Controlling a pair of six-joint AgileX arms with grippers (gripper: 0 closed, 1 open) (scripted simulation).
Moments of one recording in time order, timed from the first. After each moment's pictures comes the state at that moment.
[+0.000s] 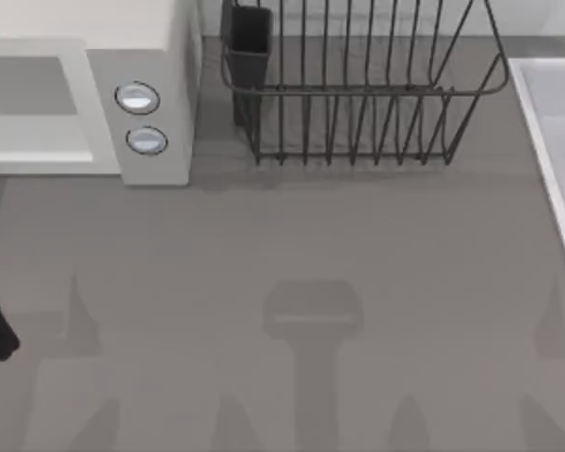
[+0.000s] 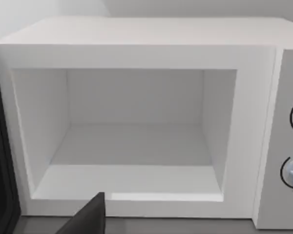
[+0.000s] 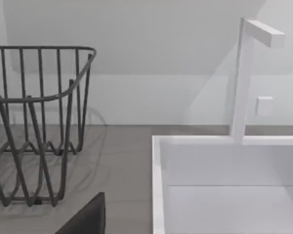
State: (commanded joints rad) left arm 0.00 0.00 0.00 0.00 0.00 0.00; right arm 0.00 0.00 0.00 0.00 0.00 0.00
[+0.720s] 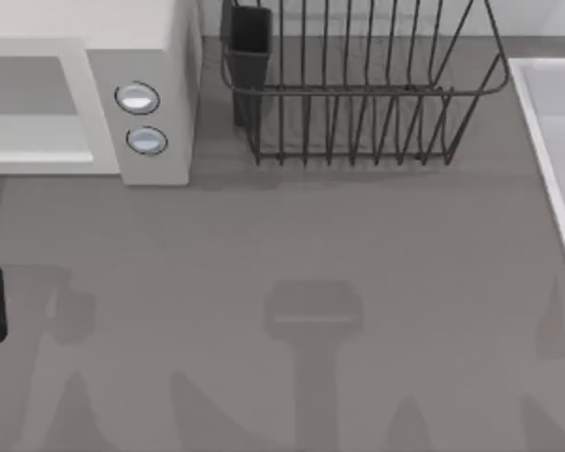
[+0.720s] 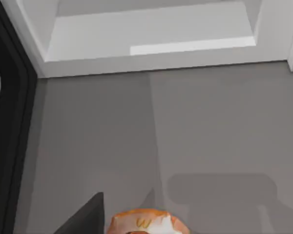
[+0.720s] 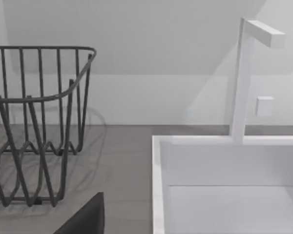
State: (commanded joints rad) left arm 0.05 0.56 0.36 -0.32 0.01 0.13; right arm 0.00 0.00 0.00 0.00 0.00 0.00
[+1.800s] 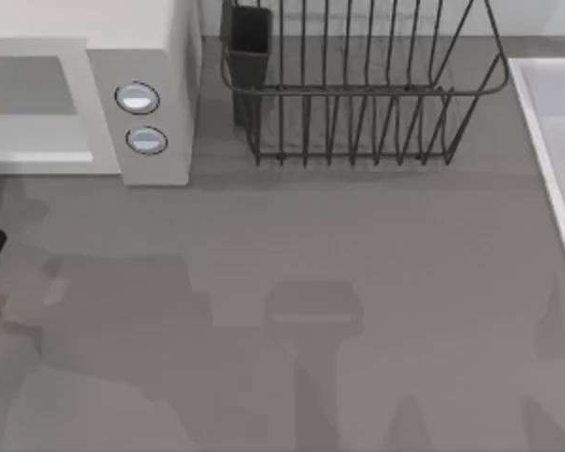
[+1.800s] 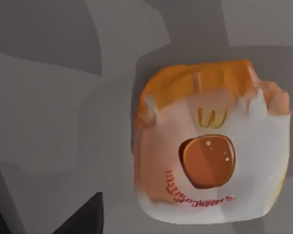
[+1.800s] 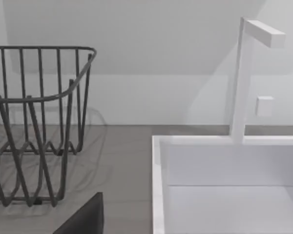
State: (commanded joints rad) left arm 0.18 1.76 1.16 -0.97 0.01 0.39; right arm 0.00 0.00 0.00 0.00 0.00 0.00
